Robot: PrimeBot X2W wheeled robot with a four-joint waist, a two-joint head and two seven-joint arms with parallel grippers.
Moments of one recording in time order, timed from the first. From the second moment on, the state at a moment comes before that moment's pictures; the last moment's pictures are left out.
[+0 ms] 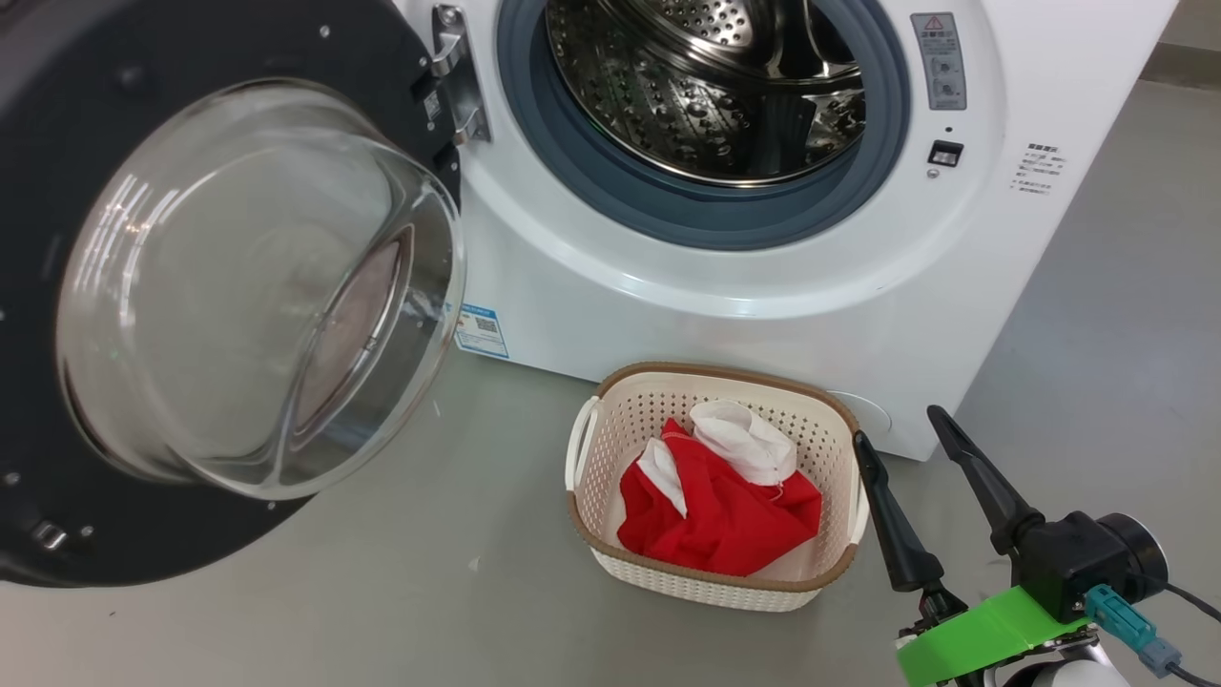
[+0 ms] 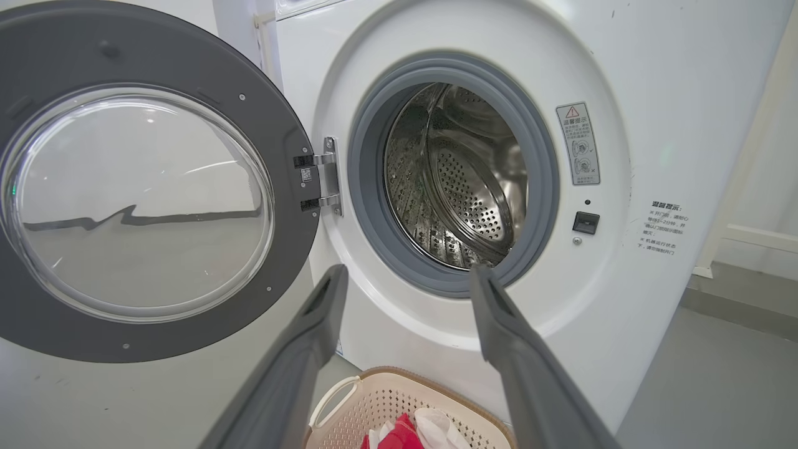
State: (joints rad) left arm -0.84 0.42 0.55 0.93 -0.95 -0.12 0.57; right arm -0.01 -0.05 0.08 0.04 0.16 0.12 -0.19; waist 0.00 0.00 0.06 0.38
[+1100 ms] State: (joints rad) left arm -0.55 0.15 0.55 0.51 -1.19 -0.11 0.72; right arm -0.01 -0.05 0.08 0.08 0.18 0.12 -0.23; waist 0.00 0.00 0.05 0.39
